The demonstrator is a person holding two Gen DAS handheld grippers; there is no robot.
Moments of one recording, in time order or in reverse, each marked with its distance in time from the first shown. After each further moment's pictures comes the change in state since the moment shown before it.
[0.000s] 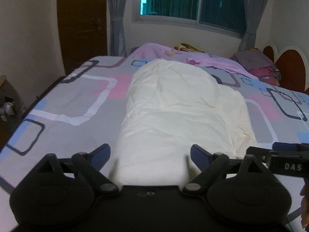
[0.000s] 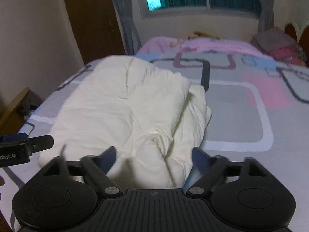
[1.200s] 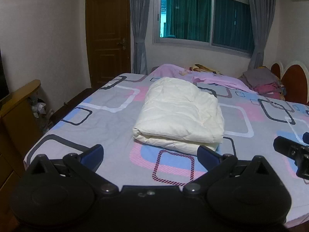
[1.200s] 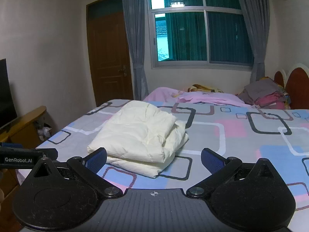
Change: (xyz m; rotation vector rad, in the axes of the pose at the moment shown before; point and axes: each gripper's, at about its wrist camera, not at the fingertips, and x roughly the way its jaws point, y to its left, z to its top) left arm -0.217 -0.045 -0.085 -0.061 -0.121 0.126; right arm -0.258 0.030 -0.096 -0.089 -0.289 -0.003
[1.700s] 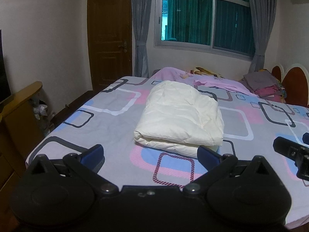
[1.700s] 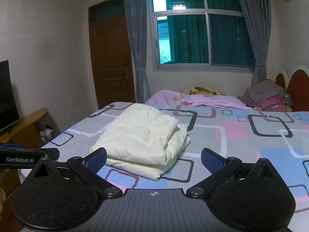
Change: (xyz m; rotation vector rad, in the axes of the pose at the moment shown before) left arm -0.007 -0.004 0.002 -0.003 -0.016 0.011; right arm -0.012 0.002 0.004 -0.001 -0.012 0.017
